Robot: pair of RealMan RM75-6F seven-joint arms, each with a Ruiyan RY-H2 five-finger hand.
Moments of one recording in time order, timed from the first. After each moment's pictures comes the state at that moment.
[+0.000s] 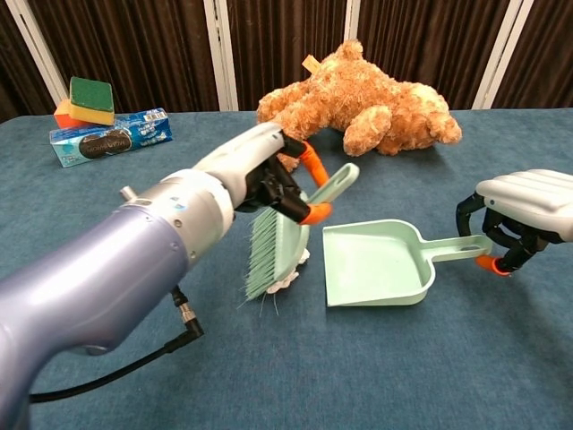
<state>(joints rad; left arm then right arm) -0.83 -2.03 -0.37 -1.65 0.83 1.29 0.45 0.58 -1.46 0.08 -1.55 -1.08 1.03 -0.53</state>
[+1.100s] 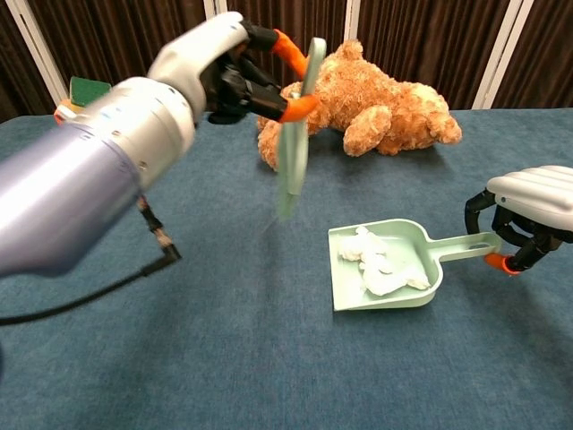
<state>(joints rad) -0.75 -1.90 -0.43 -1.71 1.07 1.29 0.26 0.56 -1.44 0.06 -1.61 -1.08 1.07 -0.56</state>
